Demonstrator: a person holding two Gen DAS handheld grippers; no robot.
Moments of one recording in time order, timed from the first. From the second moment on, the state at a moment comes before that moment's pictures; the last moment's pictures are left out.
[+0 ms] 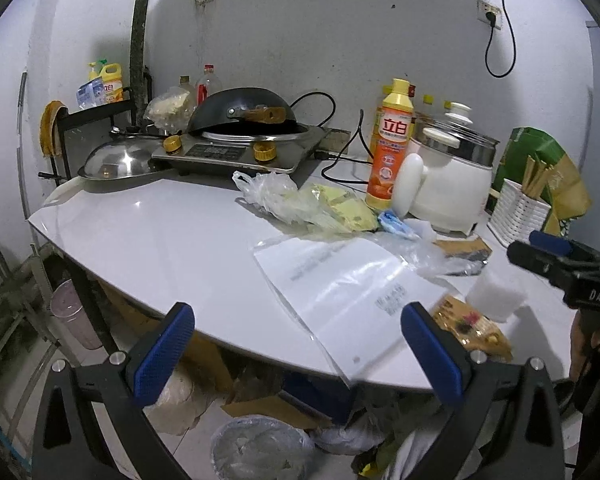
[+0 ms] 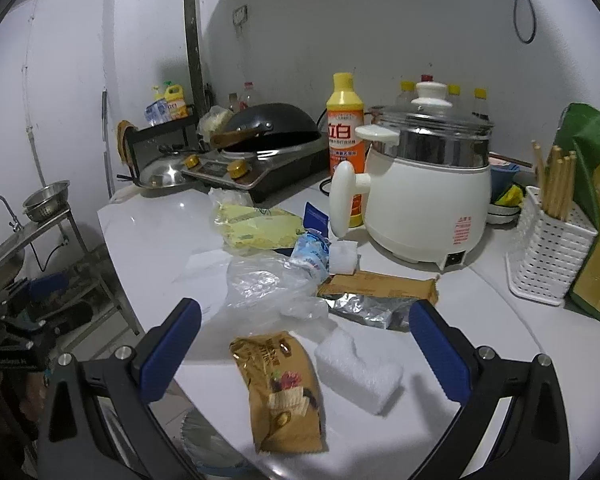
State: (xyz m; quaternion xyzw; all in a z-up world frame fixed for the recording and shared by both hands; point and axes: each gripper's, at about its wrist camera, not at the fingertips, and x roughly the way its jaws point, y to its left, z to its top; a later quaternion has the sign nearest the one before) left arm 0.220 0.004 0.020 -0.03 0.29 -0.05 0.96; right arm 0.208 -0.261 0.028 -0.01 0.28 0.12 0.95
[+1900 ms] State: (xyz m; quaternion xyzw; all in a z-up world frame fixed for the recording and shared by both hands) left arm 0.289 0.027 0.002 -0.02 0.31 -0.04 0.95; right arm 0.231 -0.243 0.062 -0.06 0.25 0.15 0.95
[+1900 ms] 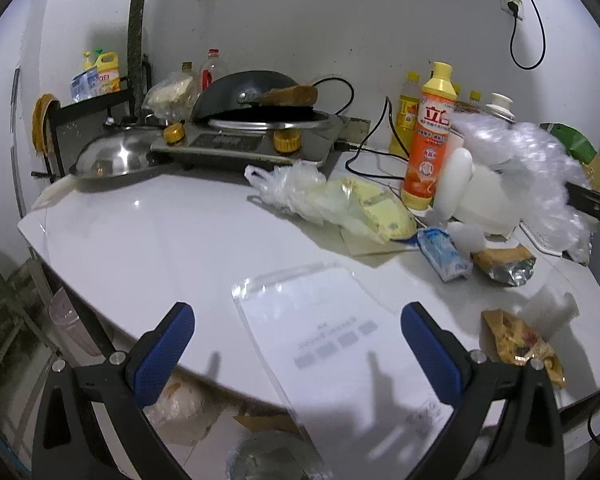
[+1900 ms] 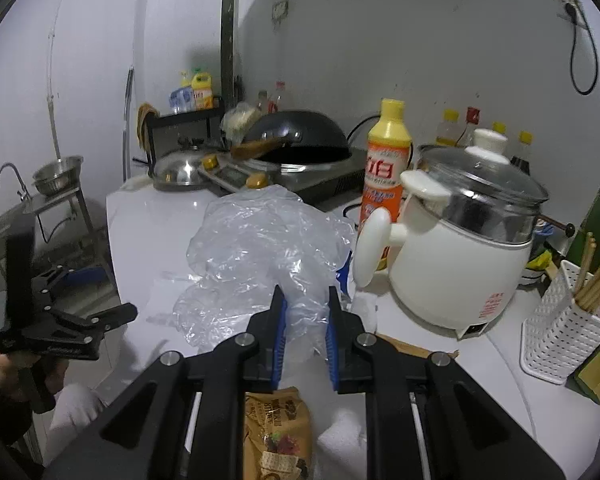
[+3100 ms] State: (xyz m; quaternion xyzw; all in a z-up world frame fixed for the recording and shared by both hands) left arm 0.504 0.036 -0.010 -0.04 0.37 -0.12 0.92; right arm 0.280 -0.278 0.038 -0.07 0.26 0.09 0.96
